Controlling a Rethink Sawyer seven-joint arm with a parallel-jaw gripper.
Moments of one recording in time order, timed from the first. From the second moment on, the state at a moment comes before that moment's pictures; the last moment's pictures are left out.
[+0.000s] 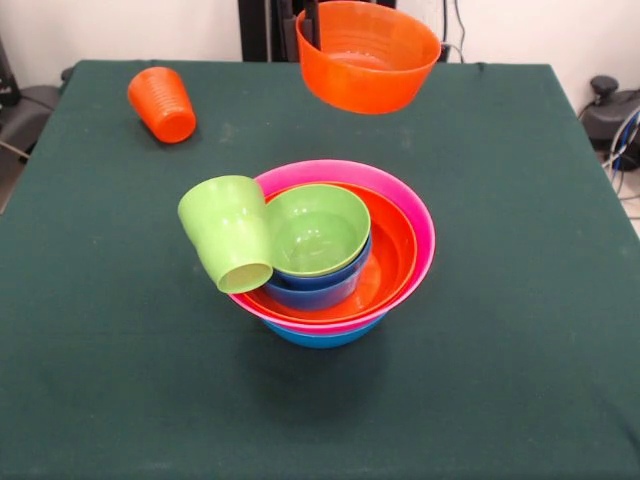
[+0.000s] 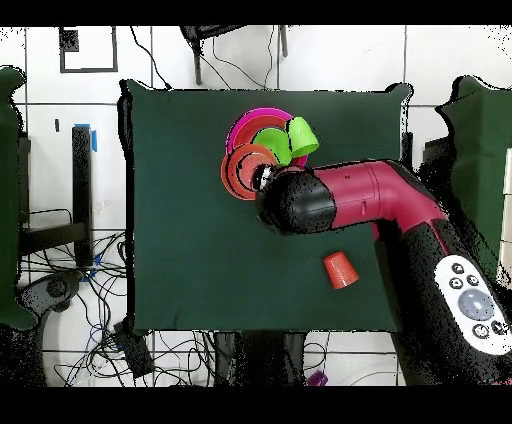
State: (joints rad) arm -0.80 -0.90 0.75 1.78 -0.52 0.72 2.16
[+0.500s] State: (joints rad) arm -0.80 -0.86 0.77 1.78 -0.56 0.72 2.16
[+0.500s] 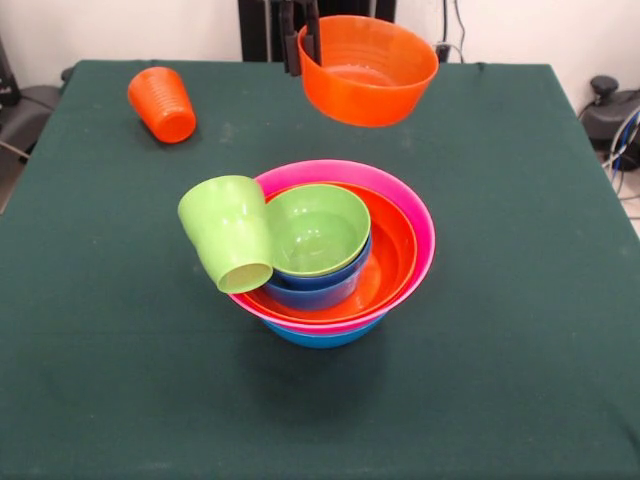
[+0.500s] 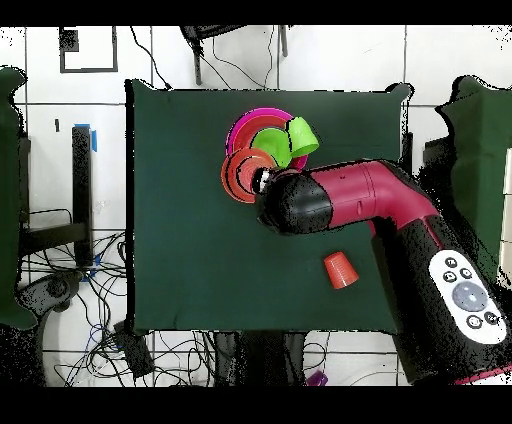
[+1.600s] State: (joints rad) arm -0.80 -0.60 0.78 1.62 -0.71 0.72 2.12
